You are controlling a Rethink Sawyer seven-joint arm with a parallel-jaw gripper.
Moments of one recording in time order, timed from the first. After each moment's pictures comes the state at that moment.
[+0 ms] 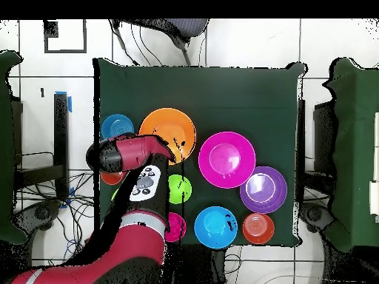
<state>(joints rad) 0.19 -0.38 -0.16 1.46 -0.01 0.32 1.84</state>
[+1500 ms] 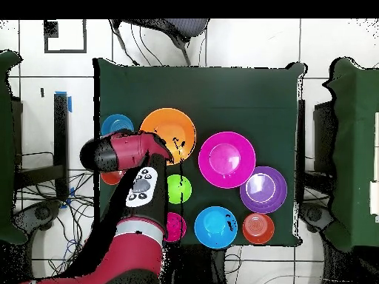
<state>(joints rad) 0.19 -0.43 -0.16 1.46 -0.01 0.32 1.84</state>
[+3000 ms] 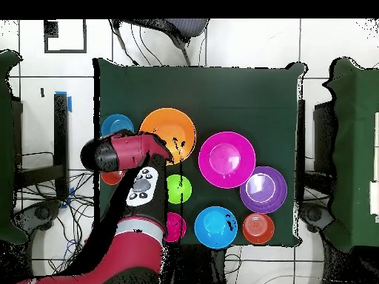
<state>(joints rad) 0.19 -0.42 -0.16 1.47 0.01 0.32 1.84</state>
